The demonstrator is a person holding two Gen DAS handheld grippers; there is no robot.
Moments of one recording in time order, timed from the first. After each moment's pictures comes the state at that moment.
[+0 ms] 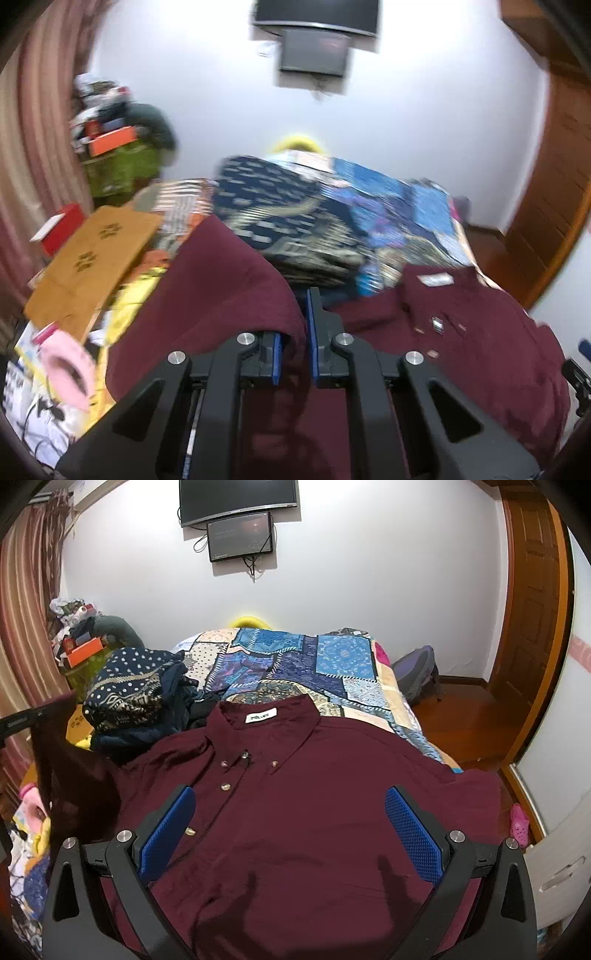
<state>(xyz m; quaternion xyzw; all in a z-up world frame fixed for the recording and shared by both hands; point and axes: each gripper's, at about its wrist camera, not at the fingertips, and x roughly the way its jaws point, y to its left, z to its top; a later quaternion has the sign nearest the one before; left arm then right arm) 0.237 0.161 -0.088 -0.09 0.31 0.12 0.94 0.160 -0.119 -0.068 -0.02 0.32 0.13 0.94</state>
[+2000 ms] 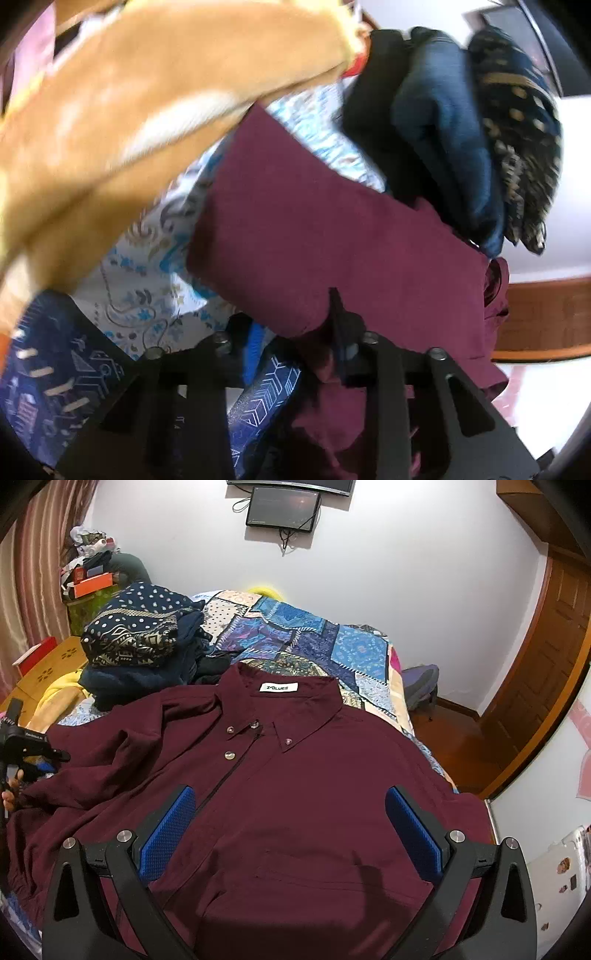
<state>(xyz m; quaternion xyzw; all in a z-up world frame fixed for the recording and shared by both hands) 0.203 0.312 -0.314 -0.48 0.46 0.13 0.74 0.154 -0.067 -0.091 -0.14 0.34 0.13 0.92</state>
